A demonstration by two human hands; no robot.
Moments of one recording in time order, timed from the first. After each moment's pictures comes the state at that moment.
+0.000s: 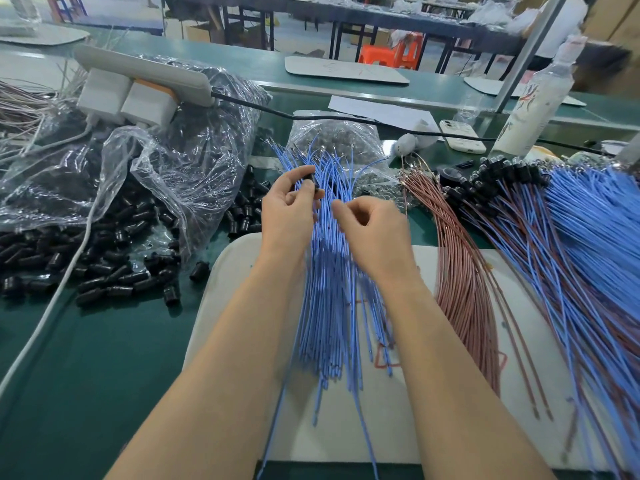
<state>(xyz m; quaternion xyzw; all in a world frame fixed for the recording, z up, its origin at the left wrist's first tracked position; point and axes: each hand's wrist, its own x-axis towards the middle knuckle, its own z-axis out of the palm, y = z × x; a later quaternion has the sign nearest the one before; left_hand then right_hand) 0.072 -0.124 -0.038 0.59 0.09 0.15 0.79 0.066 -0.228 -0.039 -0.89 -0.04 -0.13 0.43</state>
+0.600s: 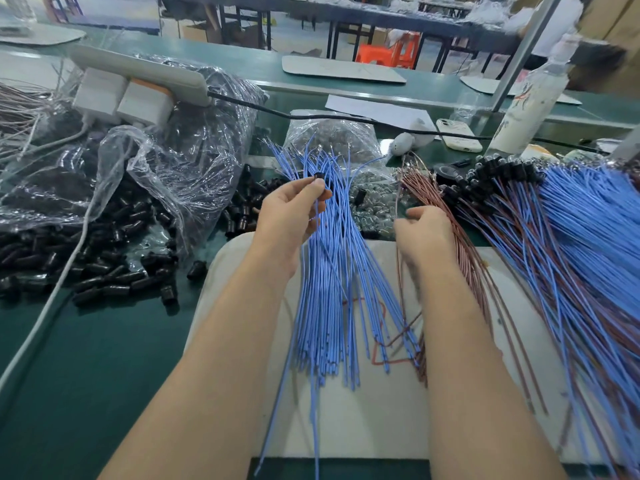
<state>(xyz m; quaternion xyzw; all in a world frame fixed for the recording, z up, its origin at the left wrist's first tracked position) 0.072 -0.117 -0.036 0.56 0.11 0.02 0.82 0.089 -0.281 -0.045 -0.88 0.17 -0.08 0.44</state>
